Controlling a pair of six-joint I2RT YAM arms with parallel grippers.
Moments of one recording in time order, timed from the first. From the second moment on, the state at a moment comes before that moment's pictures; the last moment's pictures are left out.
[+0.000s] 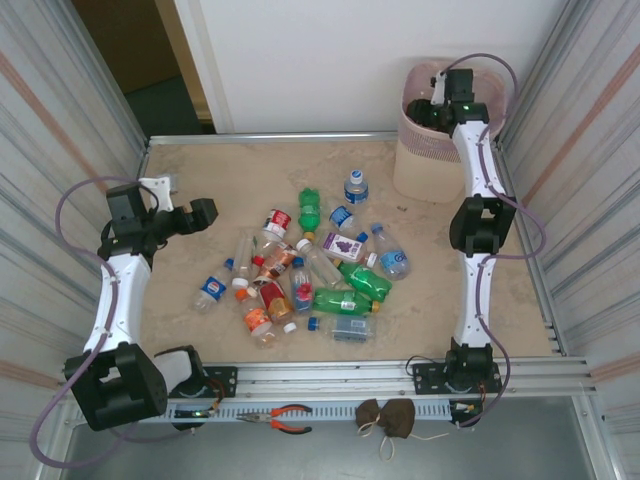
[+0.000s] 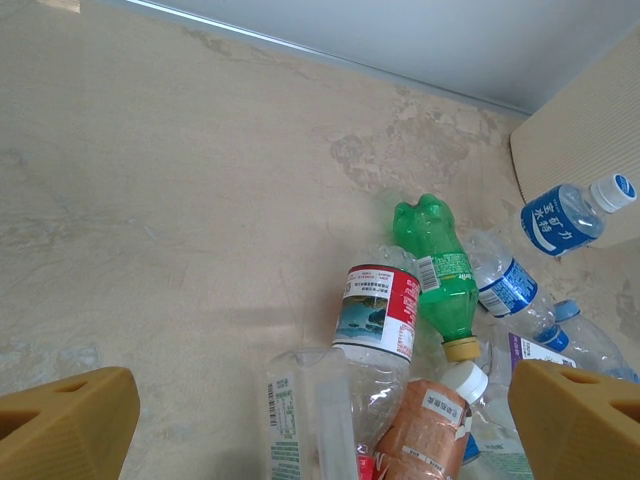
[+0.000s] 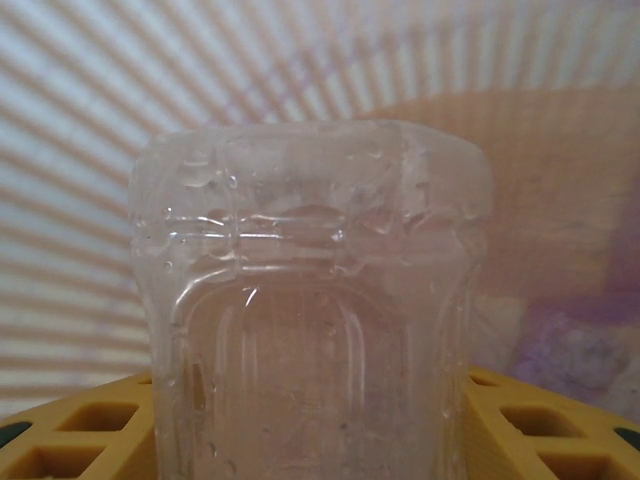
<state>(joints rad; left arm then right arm) 0.22 1.12 0.90 -0.42 0.60 -0.10 0.01 2.46 2.58 -0.83 -0.23 0.19</state>
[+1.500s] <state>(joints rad) 0.09 1.23 0.99 -0.63 0.44 0.03 0.01 2.41 2.60 -1.22 -0.32 0.18</state>
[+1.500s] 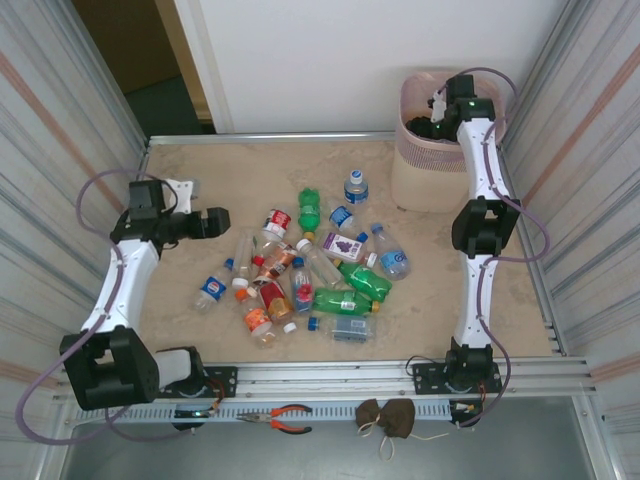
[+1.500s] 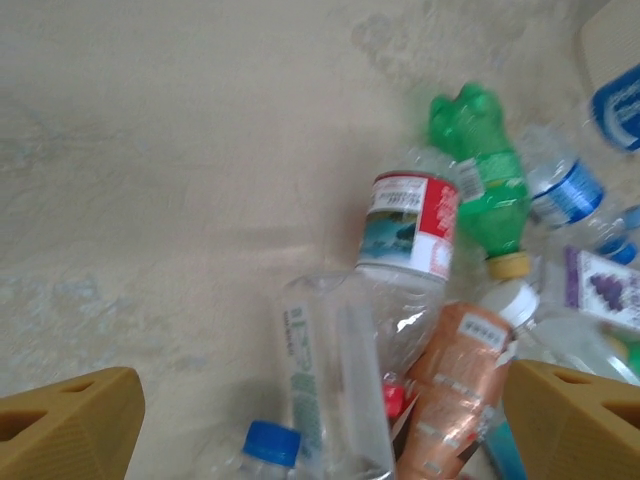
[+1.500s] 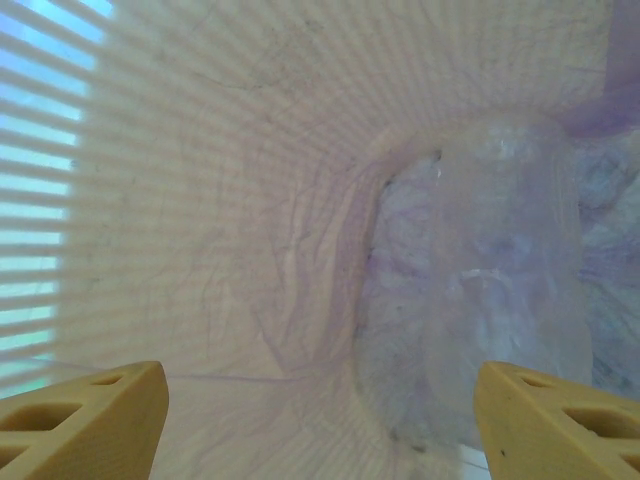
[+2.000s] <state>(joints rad) -0.08 1.34 1.03 -0.92 0.15 0.29 0.01 2.20 2.57 -1.22 -0.28 0.18</state>
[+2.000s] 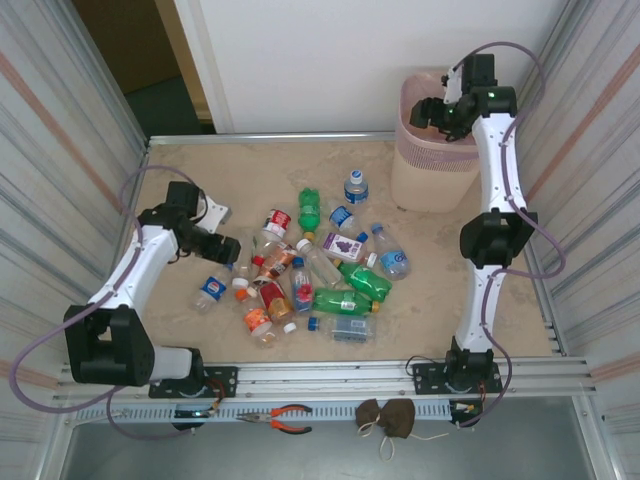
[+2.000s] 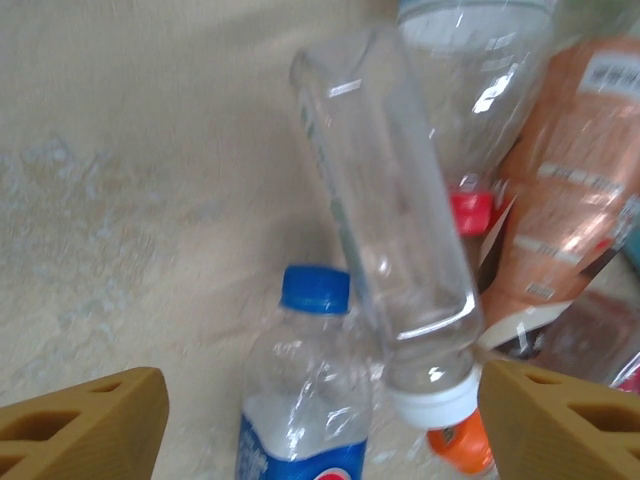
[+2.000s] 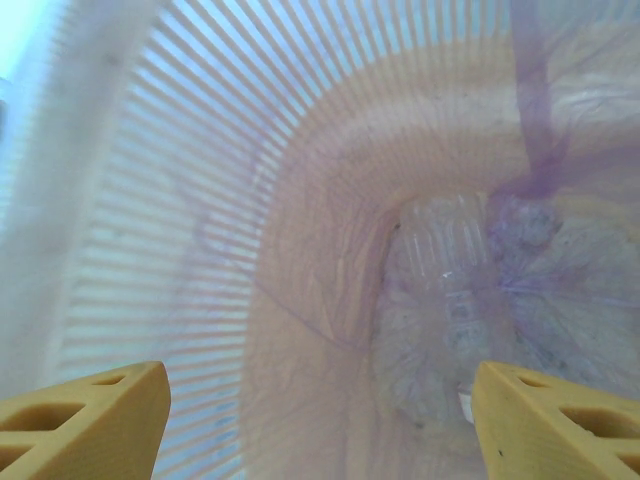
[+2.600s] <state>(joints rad) -0.16 1.50 1.00 -1.00 -0.05 0.38 0.01 2.01 2.48 -1.21 -0.21 0.18</state>
